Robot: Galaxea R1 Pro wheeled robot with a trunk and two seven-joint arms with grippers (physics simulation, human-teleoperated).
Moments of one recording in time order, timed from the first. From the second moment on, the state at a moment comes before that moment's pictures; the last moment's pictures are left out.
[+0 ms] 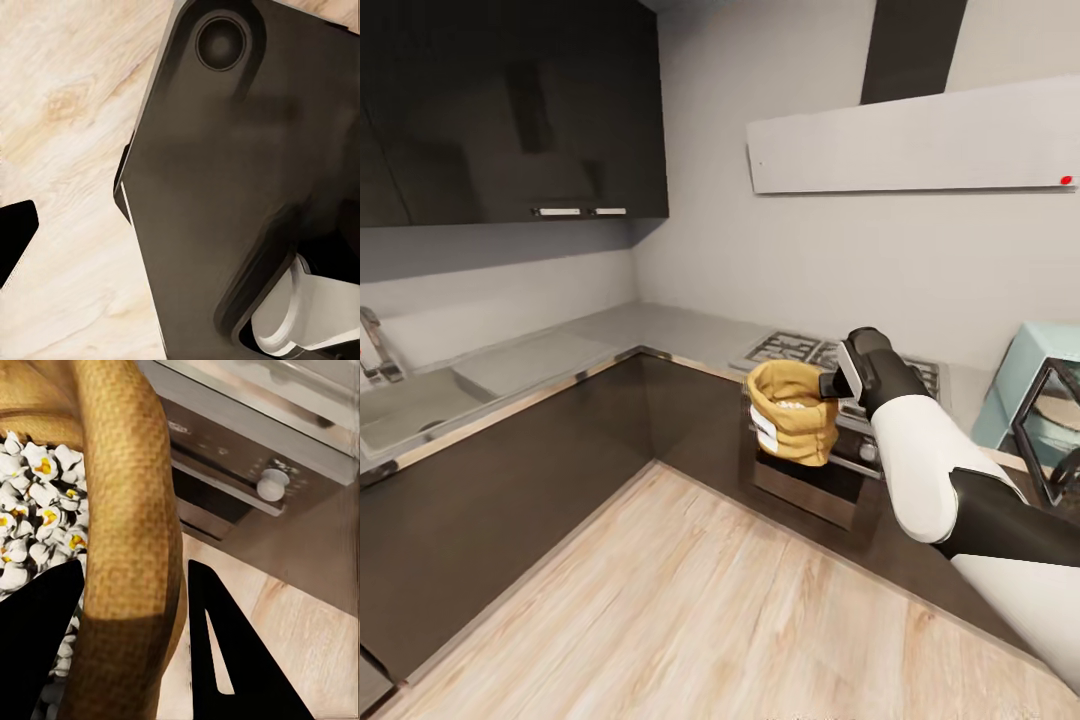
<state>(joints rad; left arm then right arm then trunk) 0.00 -0.02 0.01 -0.05 0.35 -0.05 0.10 -1.36 0.08 -0.27 -0.50 0.34 1.05 -0.08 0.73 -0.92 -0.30</state>
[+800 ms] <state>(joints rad) 0.00 -0.03 0.01 -0.04 0.35 -0.05 0.10 -1.36 0.09 -0.27 -0.47 0.33 1.05 -0.07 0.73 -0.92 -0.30</state>
